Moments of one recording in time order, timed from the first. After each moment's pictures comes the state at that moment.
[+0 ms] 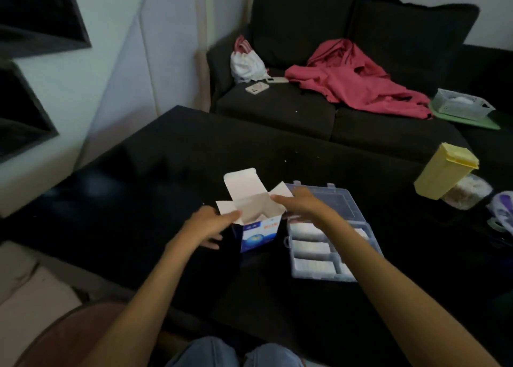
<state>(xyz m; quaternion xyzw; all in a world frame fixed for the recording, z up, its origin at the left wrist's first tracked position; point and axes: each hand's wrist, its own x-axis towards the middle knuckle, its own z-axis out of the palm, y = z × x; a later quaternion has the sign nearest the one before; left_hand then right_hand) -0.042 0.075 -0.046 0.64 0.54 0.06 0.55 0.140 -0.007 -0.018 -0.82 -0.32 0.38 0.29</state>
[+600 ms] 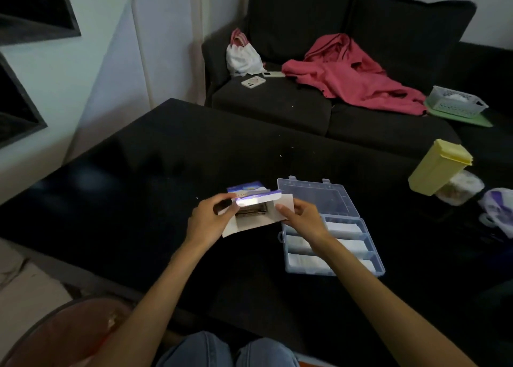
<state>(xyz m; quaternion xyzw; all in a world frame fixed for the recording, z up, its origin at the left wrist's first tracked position) -0.033 0.066 -0.080 0.74 0.41 0.26 0.47 0.140 -0.042 -0.063 -0.75 -0.32 0.35 0.46</state>
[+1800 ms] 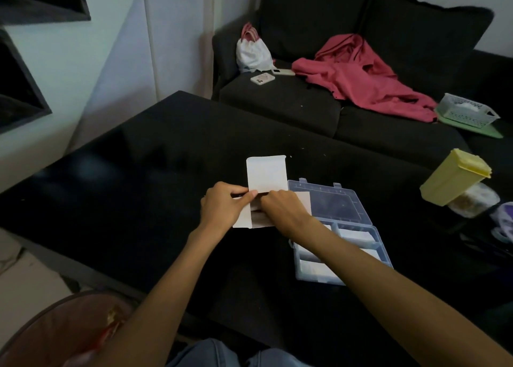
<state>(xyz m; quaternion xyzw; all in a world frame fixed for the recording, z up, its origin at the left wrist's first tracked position) -0.018 0.081 -0.056 0.77 0.45 0.24 0.38 0.114 0.024 -0.049 -0.71 -0.70 -0.02 -0.09</state>
